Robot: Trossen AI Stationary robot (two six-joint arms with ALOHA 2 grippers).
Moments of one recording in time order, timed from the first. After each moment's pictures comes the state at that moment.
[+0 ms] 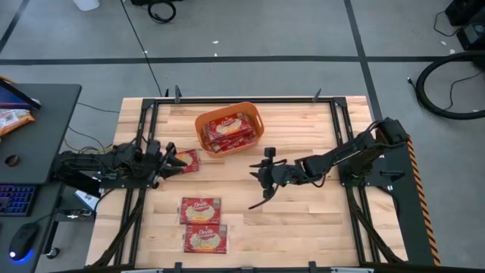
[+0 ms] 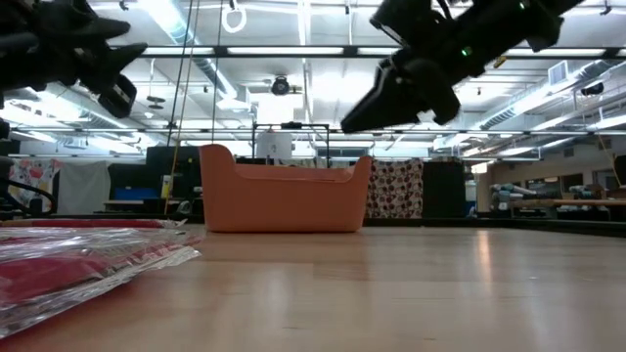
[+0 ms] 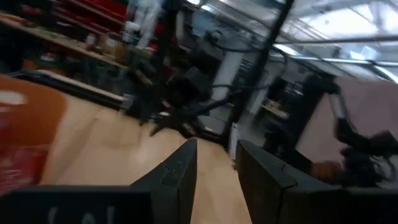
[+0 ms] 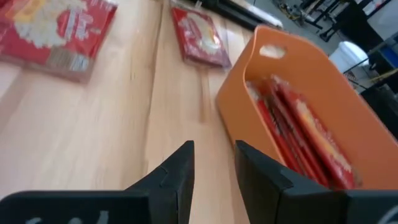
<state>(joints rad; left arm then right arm) -0.03 0.03 0.01 0.19 0.10 -0.44 0.25 1.59 0.81 0.21 0.52 -0.24</state>
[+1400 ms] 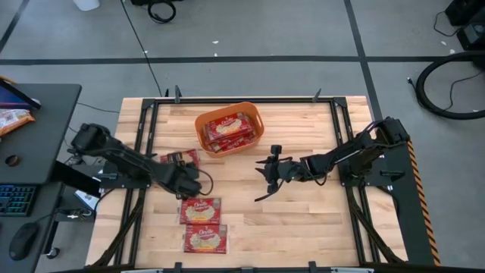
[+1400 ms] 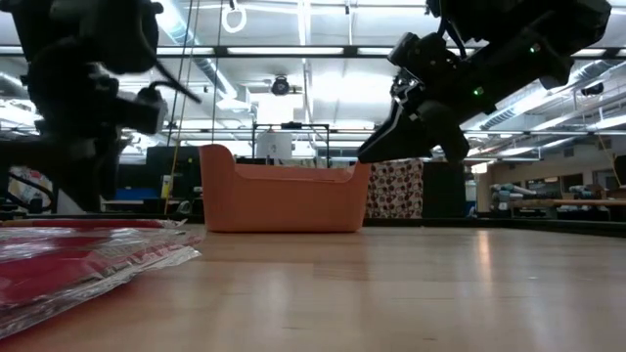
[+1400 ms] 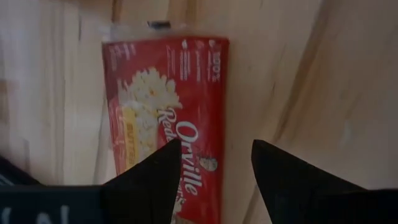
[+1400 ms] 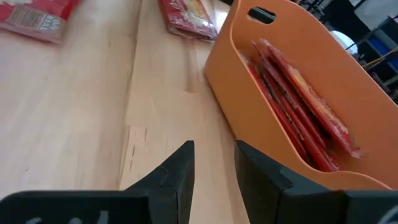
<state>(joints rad) -0.36 1.47 0.75 -0.92 -0.44 -0.57 0.20 1.58 0.64 0.40 0.52 -0.24</state>
